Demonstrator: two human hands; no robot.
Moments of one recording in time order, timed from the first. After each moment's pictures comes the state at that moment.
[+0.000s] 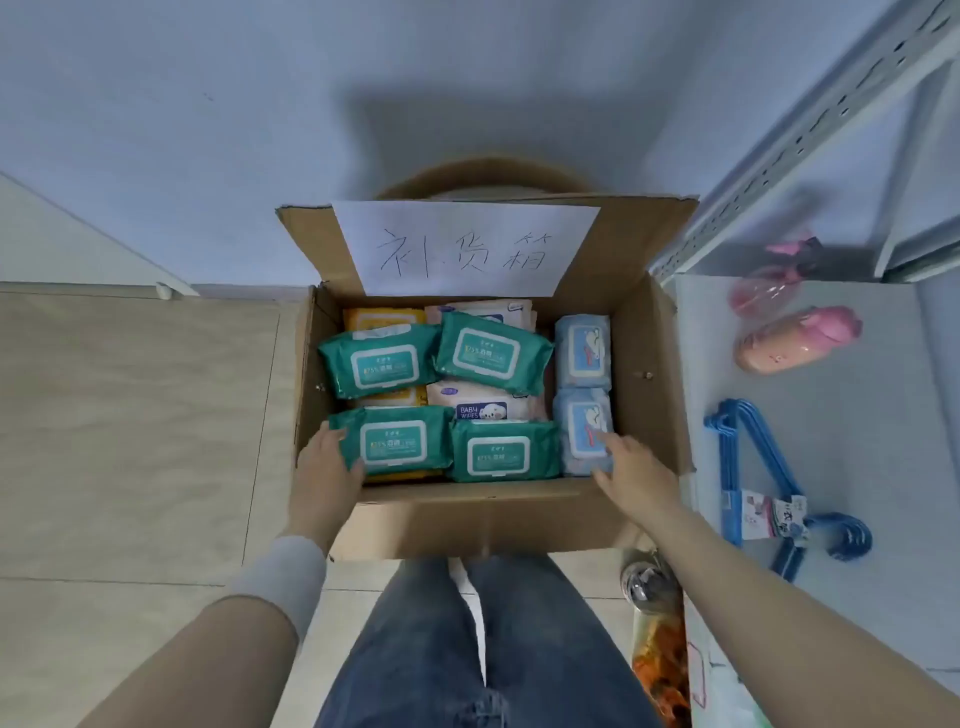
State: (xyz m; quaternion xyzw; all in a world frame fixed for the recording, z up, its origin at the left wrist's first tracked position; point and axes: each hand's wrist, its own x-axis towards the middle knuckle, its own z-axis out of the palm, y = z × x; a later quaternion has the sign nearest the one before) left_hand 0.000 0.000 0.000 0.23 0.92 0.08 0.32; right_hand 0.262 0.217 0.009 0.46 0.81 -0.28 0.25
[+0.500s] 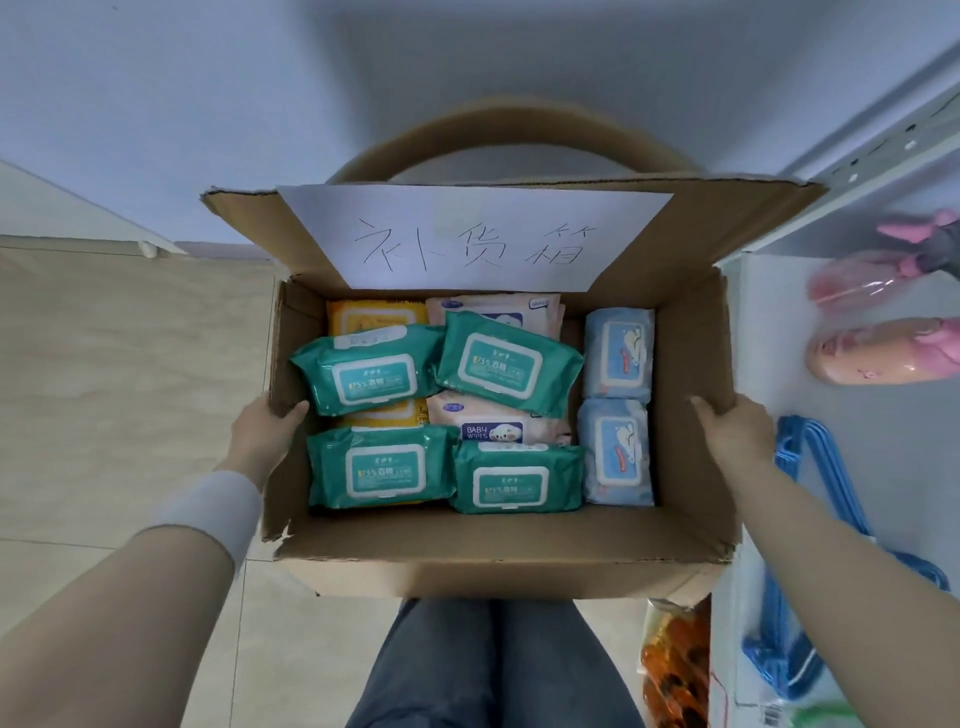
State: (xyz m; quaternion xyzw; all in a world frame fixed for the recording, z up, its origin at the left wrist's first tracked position) left_hand -0.109 0.051 -0.058 0.04 0.93 0.10 0.34; right_hand 0.240 0.342 -0.062 0.71 0.63 -0.29 0.11
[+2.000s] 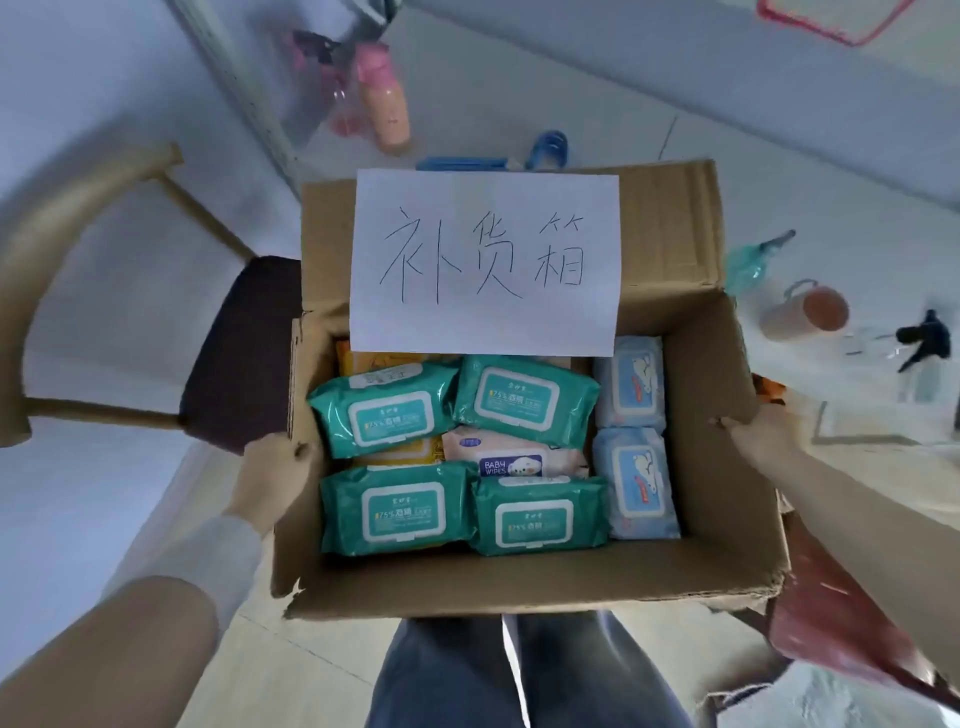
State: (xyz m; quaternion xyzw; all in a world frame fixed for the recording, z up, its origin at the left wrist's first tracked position) left_hand 0.037 0.020 0.023 0.69 0.67 -0.13 0.26; right_hand 0.480 -0.188 0.022 0.94 0.15 -0.30 0.00
